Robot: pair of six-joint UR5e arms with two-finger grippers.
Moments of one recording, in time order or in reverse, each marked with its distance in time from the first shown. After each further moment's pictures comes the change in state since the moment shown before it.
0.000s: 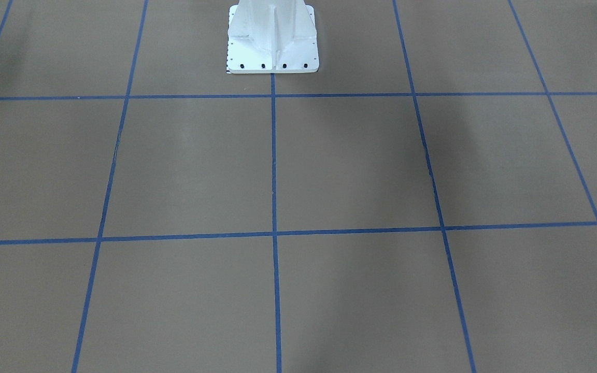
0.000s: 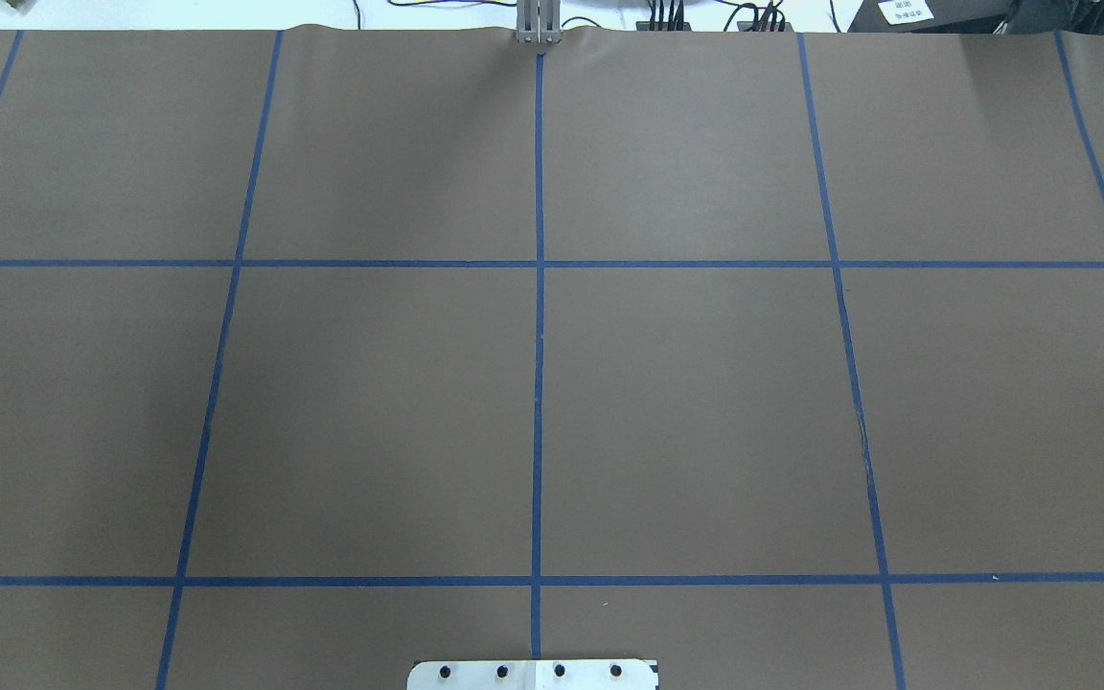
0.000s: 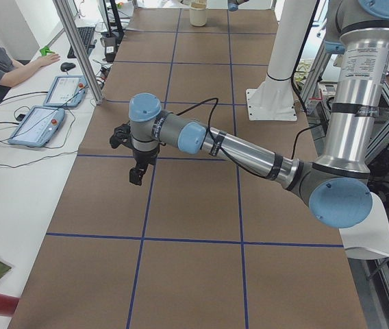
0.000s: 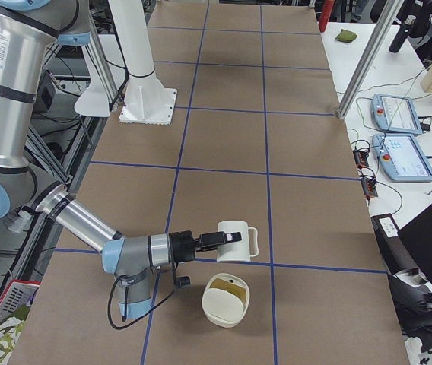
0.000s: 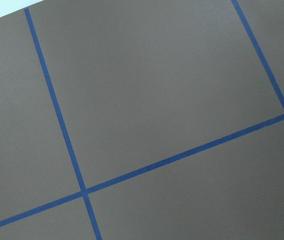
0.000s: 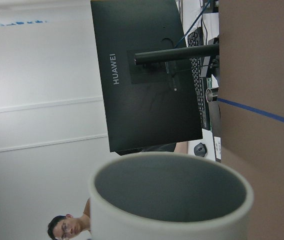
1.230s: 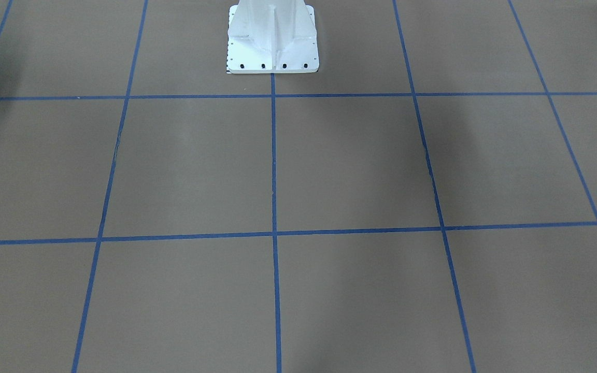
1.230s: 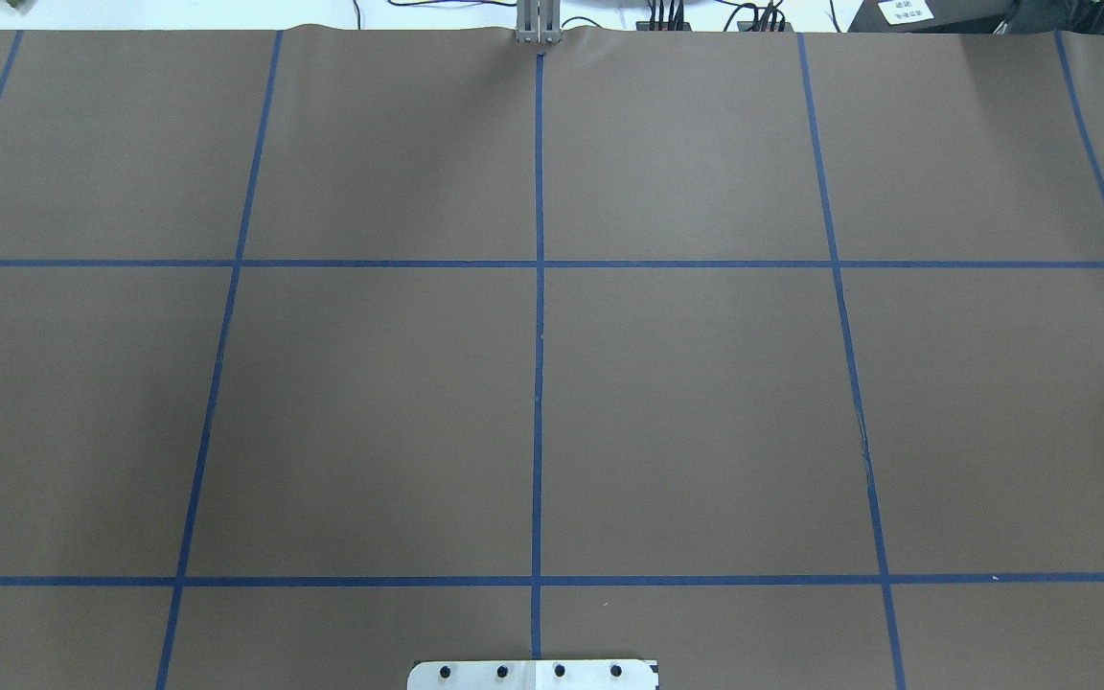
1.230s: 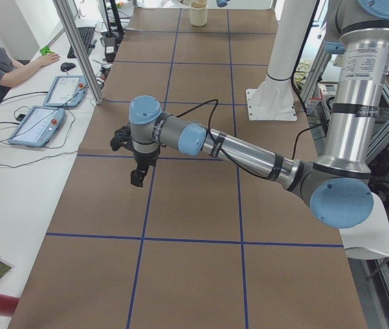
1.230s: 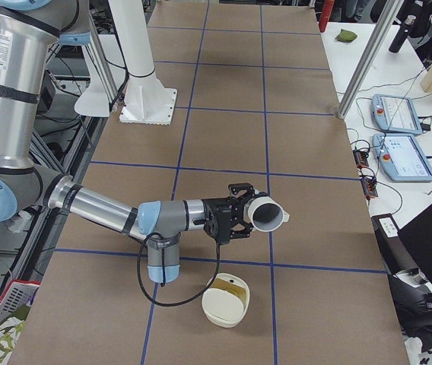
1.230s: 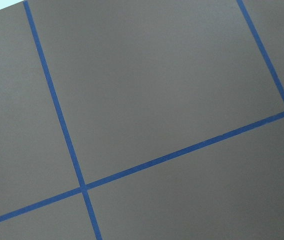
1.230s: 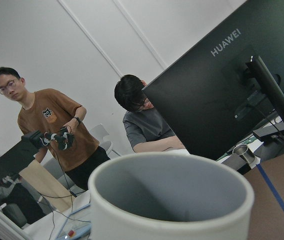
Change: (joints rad) left arm 0.001 0.001 0.003 0.001 -0.009 -0.027; right arm -0.034 0.078 0.227 -0.344 0.081 -1.083
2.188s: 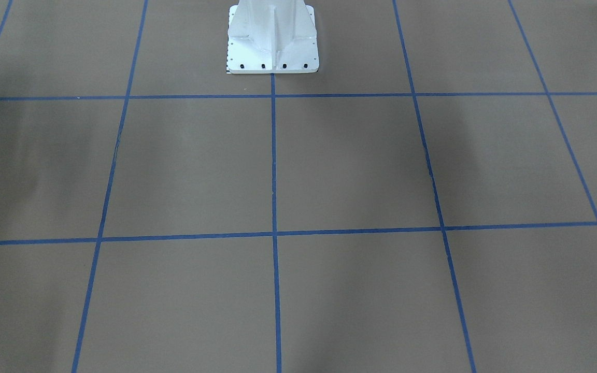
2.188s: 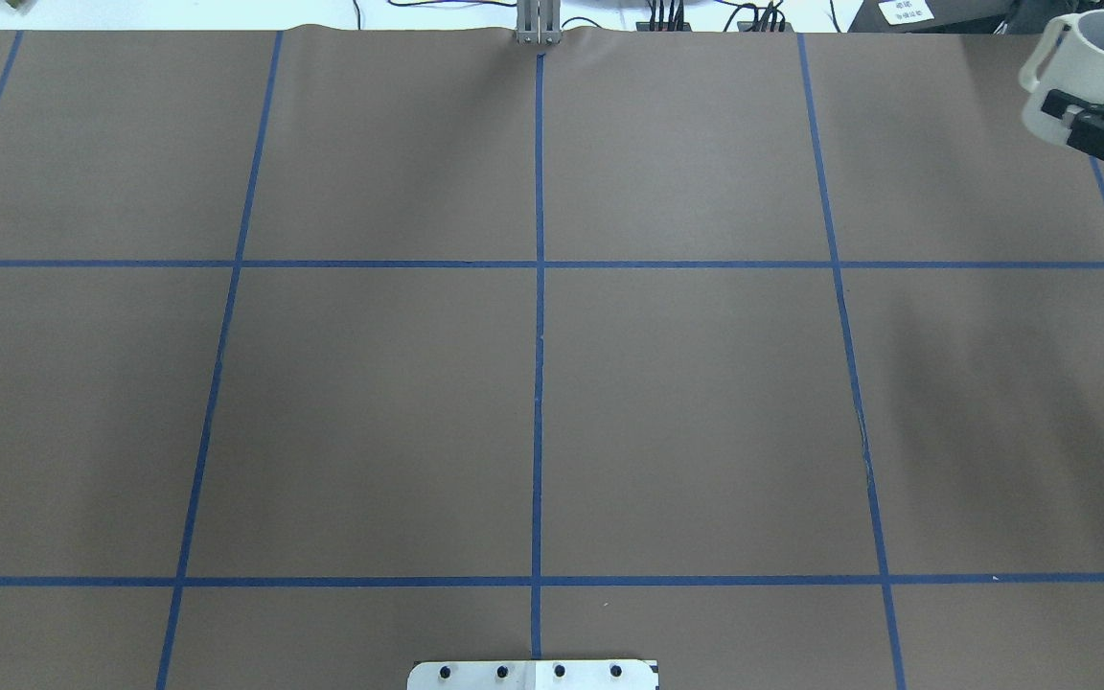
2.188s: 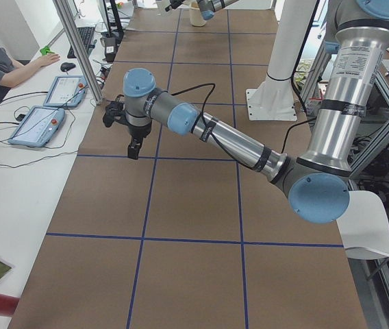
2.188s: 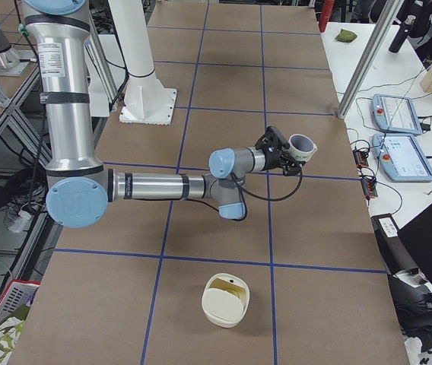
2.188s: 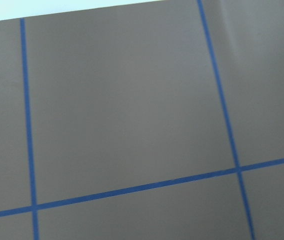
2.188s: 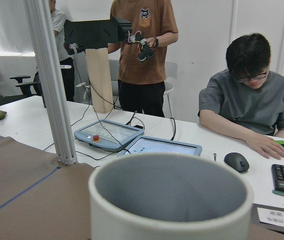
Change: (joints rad) left arm 0.037 -0.130 -0.029 -0.016 -0.088 -0.344; right arm -0.281 0.287 -0.003 -0.227 -0.026 -0.635
